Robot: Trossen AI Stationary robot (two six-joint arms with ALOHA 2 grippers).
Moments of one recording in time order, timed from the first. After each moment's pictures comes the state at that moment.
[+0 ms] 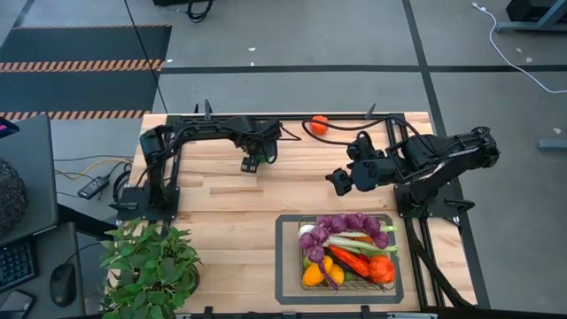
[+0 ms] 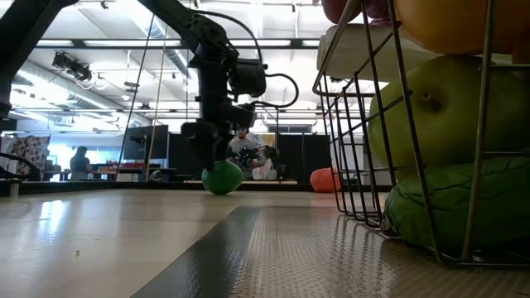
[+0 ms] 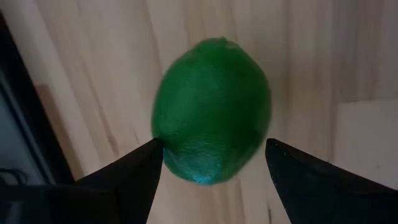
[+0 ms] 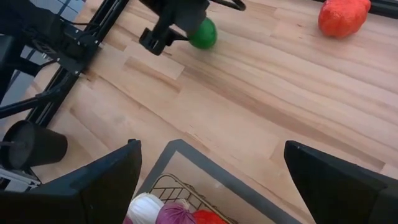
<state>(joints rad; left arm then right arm) 0.40 1.93 1.41 -0.87 -0.21 0.62 0.30 1.37 1.64 -1.29 0.50 1.27</state>
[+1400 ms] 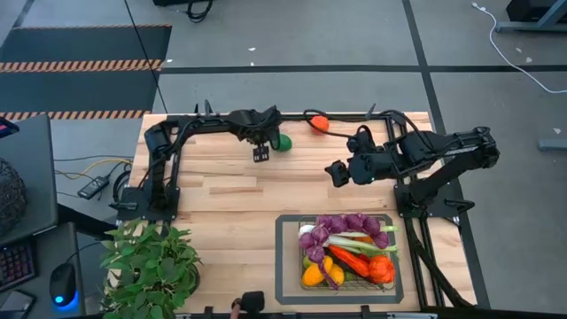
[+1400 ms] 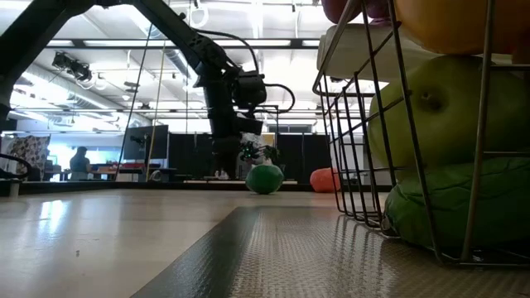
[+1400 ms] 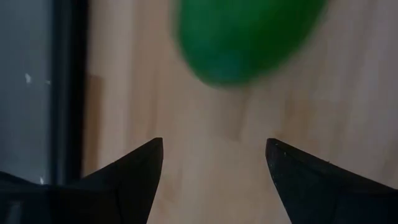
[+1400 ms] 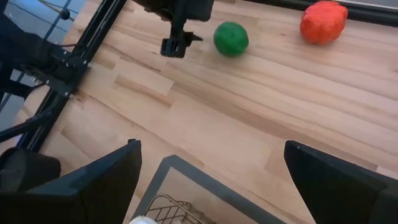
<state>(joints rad) 0.51 2.00 1.41 -0.64 -0.21 0.40 0.26 1.37 1.64 -1.30 0.52 1.29</state>
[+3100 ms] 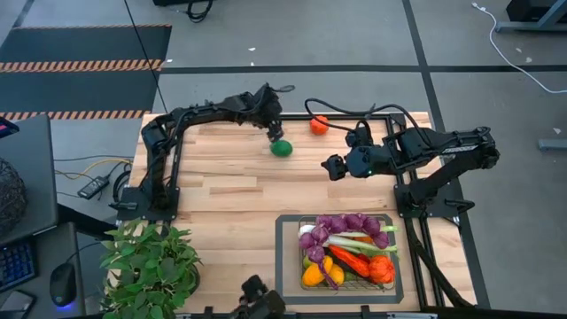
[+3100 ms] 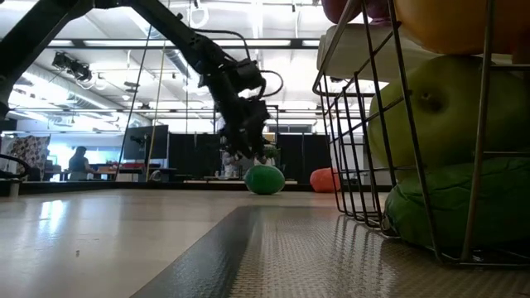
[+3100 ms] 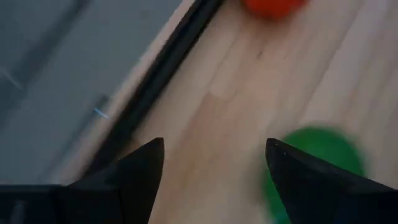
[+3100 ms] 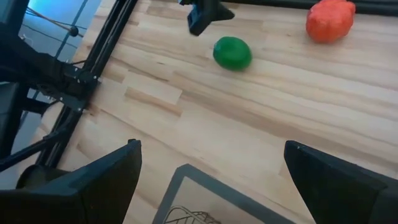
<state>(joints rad) 0.61 2.00 1.51 -0.46 -0.03 0.10 0.21 1.37 1.64 -1.25 0.50 1.31</state>
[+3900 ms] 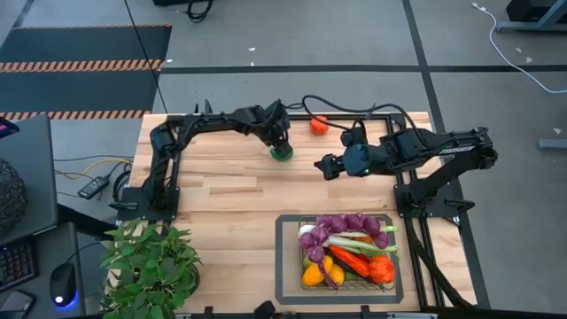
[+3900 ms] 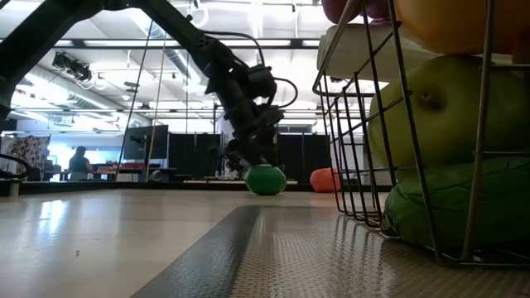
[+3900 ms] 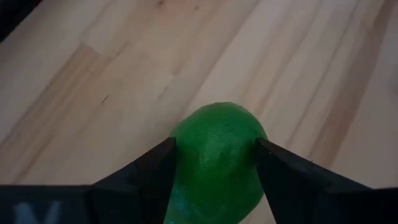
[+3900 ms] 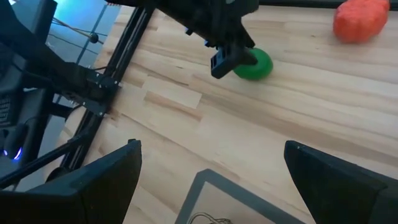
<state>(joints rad) 0.50 2.06 1.50 -0.50 0.17 -0.16 0.20 1.39 1.64 -1.15 0.50 1.30</state>
